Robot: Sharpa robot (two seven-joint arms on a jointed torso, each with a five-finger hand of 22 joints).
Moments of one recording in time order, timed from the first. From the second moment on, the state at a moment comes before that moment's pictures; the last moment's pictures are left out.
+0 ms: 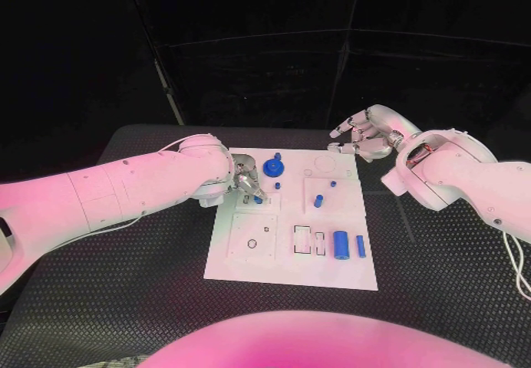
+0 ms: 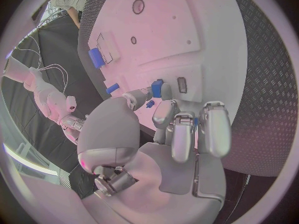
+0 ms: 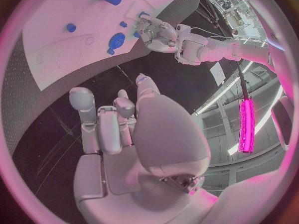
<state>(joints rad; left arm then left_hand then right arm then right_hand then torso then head) 1.17 -0.63 -0.03 1.33 -1.13 0.15 -0.52 1.07 -0.16 0.66 0.08 0.19 0.99 0.03 0.59 0.68 1.38 -0.04 1.17 1.12 1.47 -0.09 1.57 1.31 0.07 1.42 0.02 1.42 1.31 1.12 -0.84 0.11 1.55 -1.12 -0.35 -0.10 1.45 -0.06 -0.12 0.26 0.43 0.88 0.16 0.24 0.07 1.23 0.07 1.13 1.07 1.47 0.00 1.38 1.24 0.12 1.16 0.10 1.20 0.84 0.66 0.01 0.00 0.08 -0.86</state>
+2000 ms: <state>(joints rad) 1.19 -0.68 0.08 1.38 -1.14 0.16 -0.53 1.00 -0.11 0.15 0.29 0.16 0.95 0.04 0.56 0.65 1.33 -0.03 1.12 1.05 1.47 -0.09 1.57 1.31 0.07 1.40 0.03 1.36 1.26 1.12 -0.84 0.11 1.53 -1.12 -0.35 -0.10 1.44 -0.06 -0.13 0.27 0.43 0.88 0.16 0.23 0.07 1.23 0.07 1.13 1.07 1.46 -0.01 1.38 1.23 0.12 1.16 0.10 1.19 0.83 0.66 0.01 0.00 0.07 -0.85</state>
